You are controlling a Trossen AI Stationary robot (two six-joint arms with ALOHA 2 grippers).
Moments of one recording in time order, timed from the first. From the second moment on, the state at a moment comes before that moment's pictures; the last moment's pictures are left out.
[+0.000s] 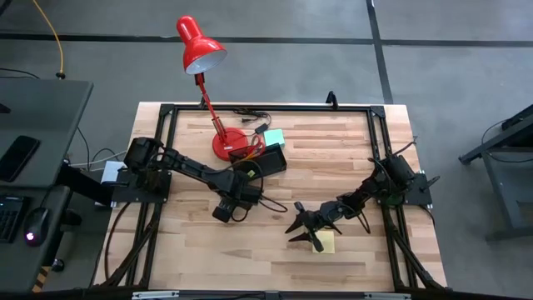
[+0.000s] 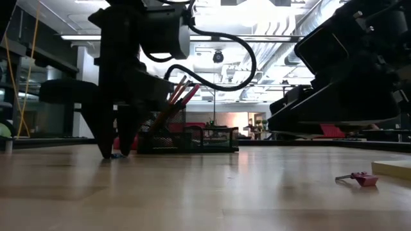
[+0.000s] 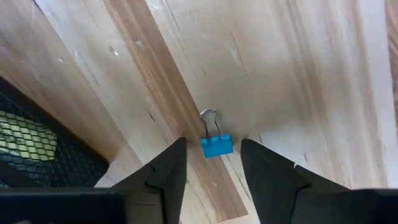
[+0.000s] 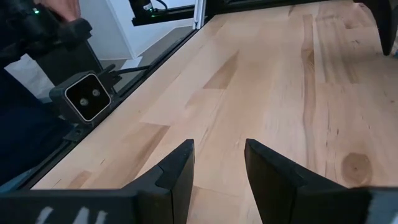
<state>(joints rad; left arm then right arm) -0.07 1.89 1.14 -0.83 -0.07 0.26 0.43 2.00 0.50 1.25 -0.05 0.20</state>
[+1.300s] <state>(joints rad) -0.18 1.90 1.24 -0.67 -0.28 0.21 0.43 2.00 0.50 1.21 -0.02 0.21</state>
